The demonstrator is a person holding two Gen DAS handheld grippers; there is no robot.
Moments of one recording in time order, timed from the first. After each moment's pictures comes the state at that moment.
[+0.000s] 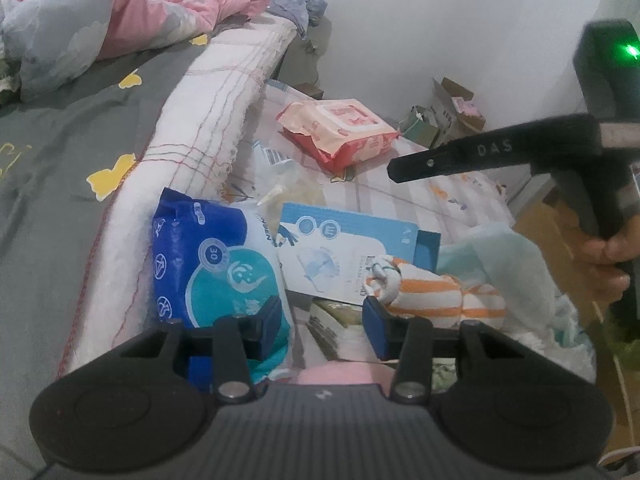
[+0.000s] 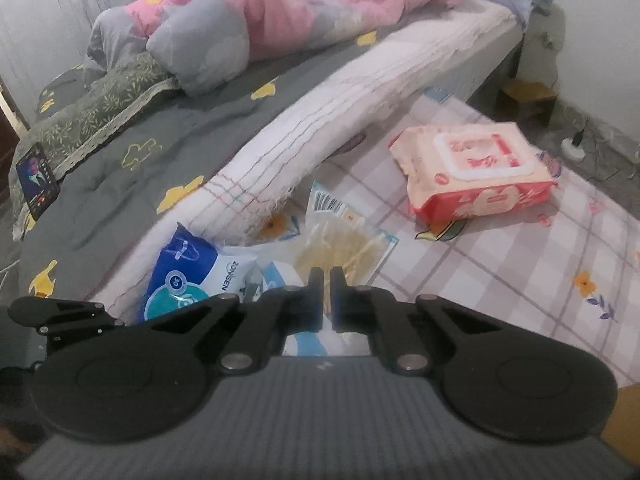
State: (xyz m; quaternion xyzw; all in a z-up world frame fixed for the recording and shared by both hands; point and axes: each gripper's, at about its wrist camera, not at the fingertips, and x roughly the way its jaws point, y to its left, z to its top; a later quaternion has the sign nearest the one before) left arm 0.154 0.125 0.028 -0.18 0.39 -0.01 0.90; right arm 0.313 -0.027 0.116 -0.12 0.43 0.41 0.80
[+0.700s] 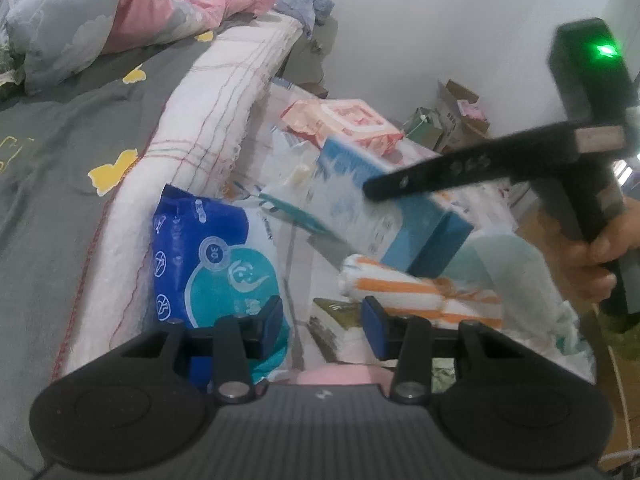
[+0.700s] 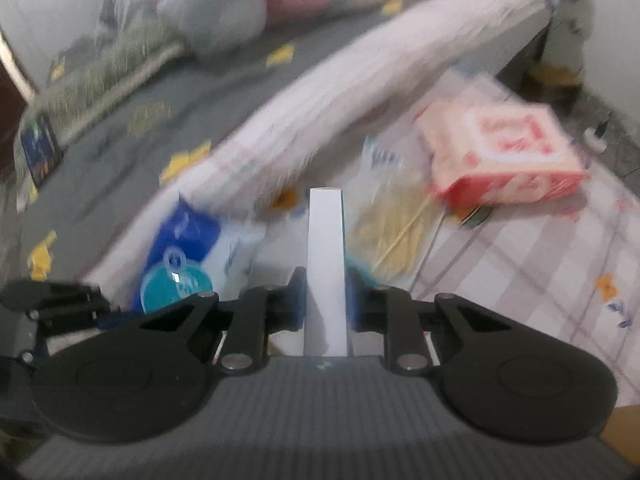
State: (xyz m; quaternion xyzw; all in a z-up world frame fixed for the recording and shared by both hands) left arm 0.155 0.124 0.028 -0.19 0.39 -0.01 0.90; right arm 0.321 -0.012 0.105 -0.14 0.45 0.43 0.77
